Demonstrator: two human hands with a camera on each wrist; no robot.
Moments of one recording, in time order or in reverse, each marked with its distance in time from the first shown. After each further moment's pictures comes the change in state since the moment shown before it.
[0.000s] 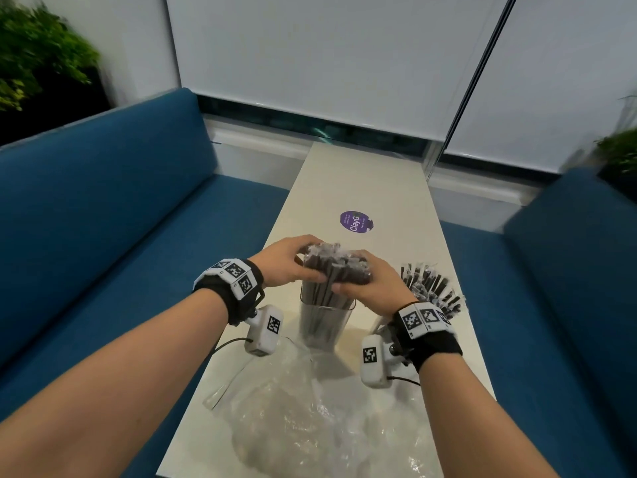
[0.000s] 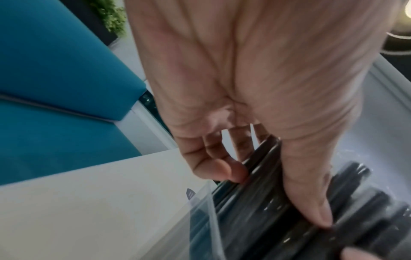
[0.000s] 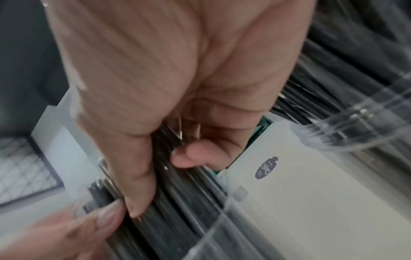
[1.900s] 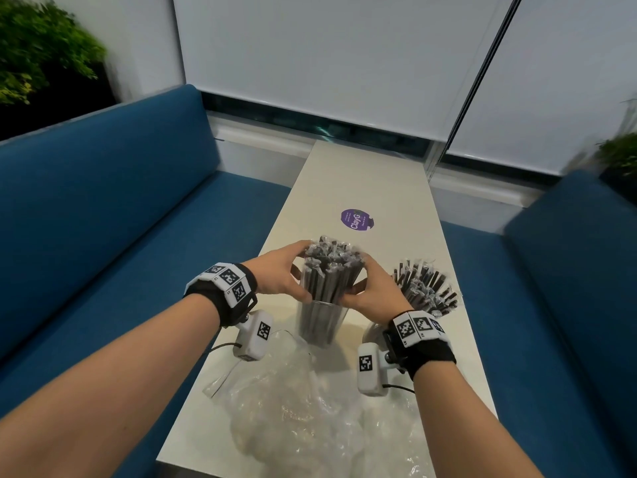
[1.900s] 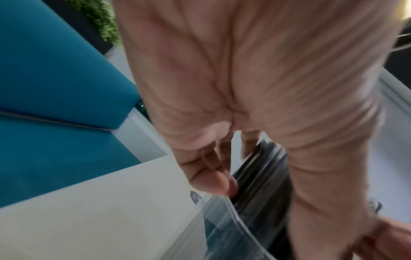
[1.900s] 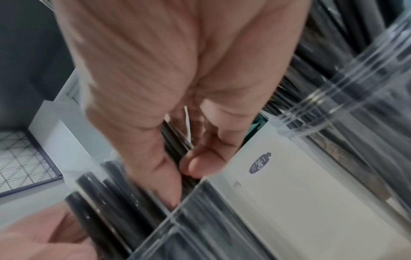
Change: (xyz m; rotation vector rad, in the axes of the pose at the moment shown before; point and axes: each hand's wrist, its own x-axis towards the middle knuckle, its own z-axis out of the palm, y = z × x) left_hand -0.020 -0.008 0.005 0.150 -0.091 -0.089; right_hand -0.019 0.002 0.007 -0.063 -0.031 0.003
